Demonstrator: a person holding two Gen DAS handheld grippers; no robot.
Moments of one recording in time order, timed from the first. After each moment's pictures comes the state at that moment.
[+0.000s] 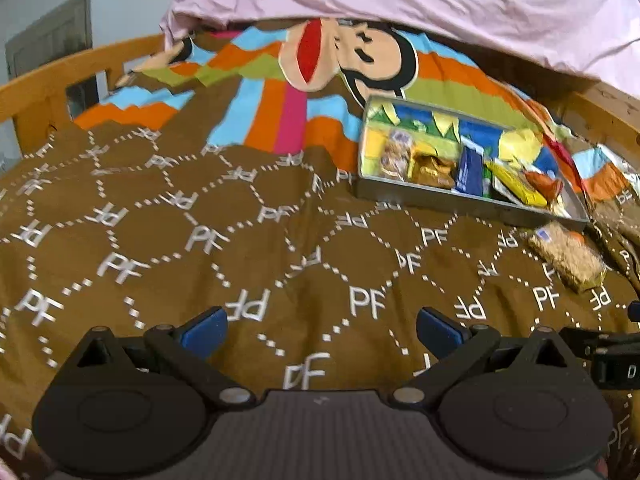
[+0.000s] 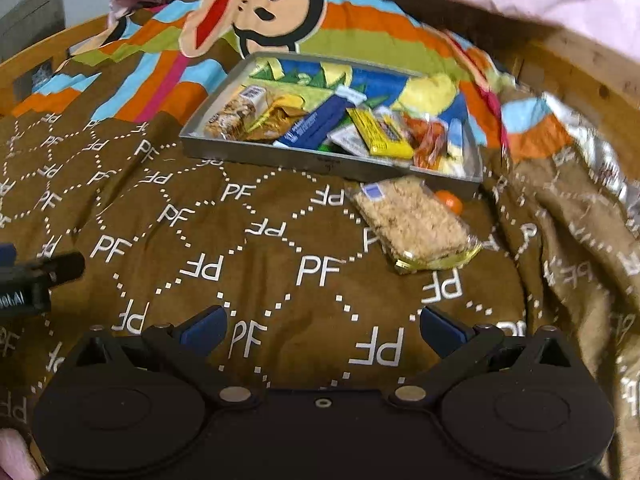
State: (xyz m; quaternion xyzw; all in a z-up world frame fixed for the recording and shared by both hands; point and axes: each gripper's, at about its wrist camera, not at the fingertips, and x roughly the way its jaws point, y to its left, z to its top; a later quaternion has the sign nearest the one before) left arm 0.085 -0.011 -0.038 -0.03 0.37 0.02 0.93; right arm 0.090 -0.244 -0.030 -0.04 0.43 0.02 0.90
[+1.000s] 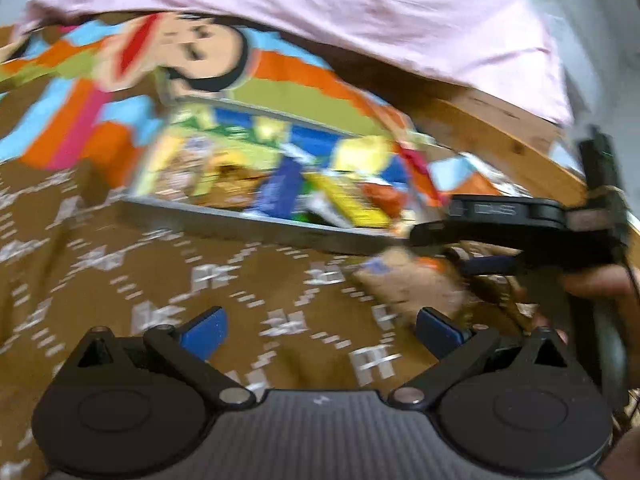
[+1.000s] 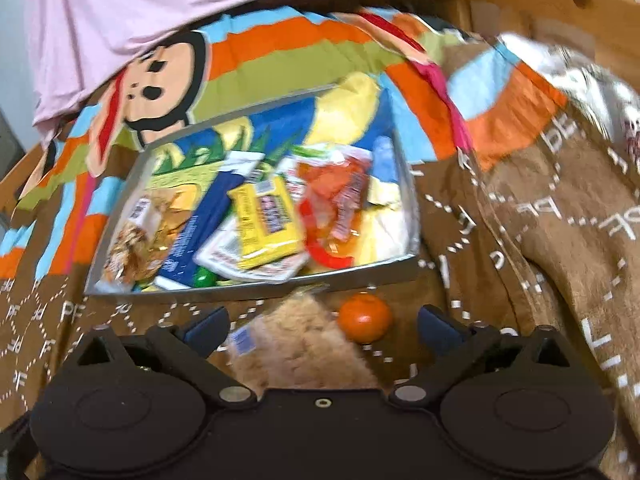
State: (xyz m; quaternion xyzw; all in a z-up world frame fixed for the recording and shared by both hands) left arm 0.150 -0.111 -0.060 -0.09 0.32 -0.22 0.92; right arm 0.223 -0.380 -0.047 0.14 0.41 0.02 0.90
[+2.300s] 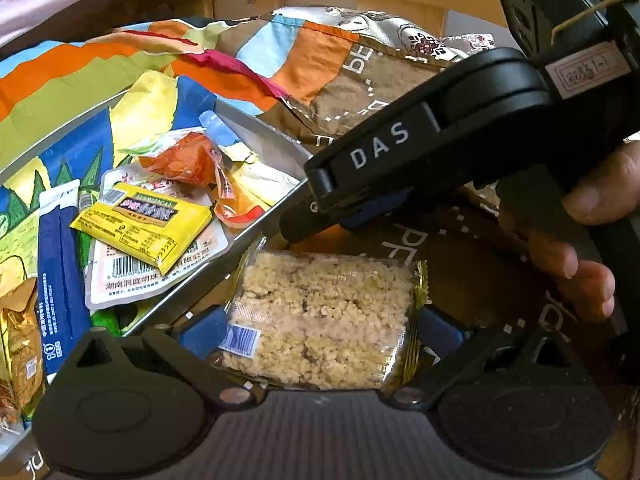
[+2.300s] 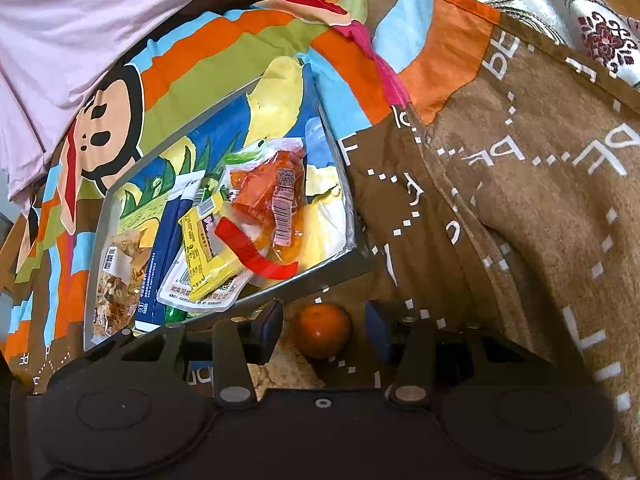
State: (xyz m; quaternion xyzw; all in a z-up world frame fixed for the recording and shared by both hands) left arm 0.243 -0.250 -0.082 0.20 0.39 -0.43 0.79; right arm 0.236 -0.422 -0.068 0.25 0.43 -0.01 0.87
